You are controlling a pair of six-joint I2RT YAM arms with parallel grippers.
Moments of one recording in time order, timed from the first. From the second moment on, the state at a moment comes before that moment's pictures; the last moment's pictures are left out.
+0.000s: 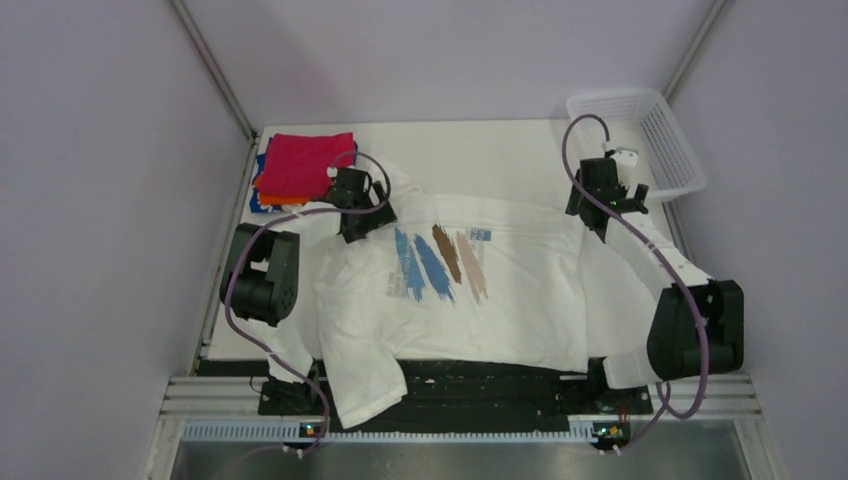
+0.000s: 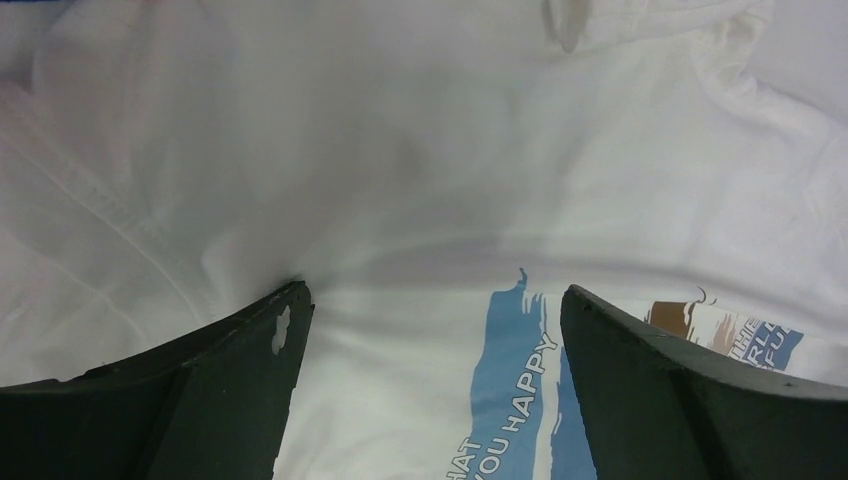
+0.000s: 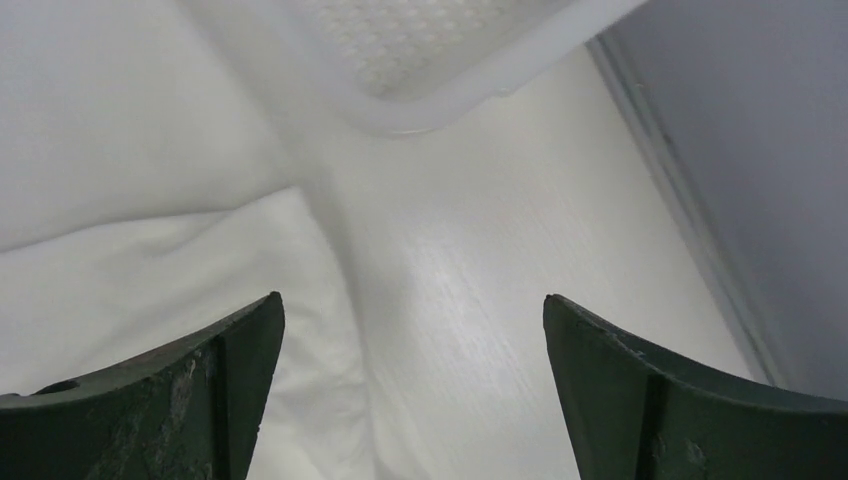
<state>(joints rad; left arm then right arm) -0.25 1.81 1.12 -0.22 0.00 -0.66 0.13 1.48 1.05 -0.42 0.70 0.30</state>
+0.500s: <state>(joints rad) -0.25 1.90 1.37 -0.29 0.09 -0.68 0.19 1.56 0.90 -0.12 0.01 0.35</state>
